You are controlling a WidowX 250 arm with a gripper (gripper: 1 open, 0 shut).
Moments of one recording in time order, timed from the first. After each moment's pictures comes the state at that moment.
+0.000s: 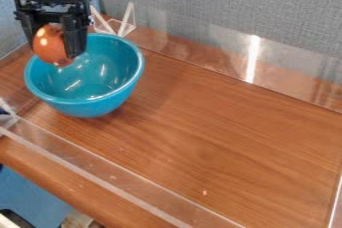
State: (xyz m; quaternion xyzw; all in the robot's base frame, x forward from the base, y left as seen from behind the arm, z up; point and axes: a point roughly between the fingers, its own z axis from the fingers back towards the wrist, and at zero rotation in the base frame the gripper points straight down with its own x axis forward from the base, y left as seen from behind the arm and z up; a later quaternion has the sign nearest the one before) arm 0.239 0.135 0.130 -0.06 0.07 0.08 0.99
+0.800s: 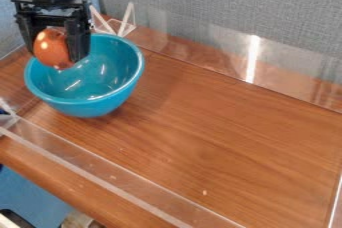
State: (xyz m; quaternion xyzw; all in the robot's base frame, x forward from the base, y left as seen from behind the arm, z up) arm 0.238 0.136 0.126 -0.06 0.07 0.08 0.99
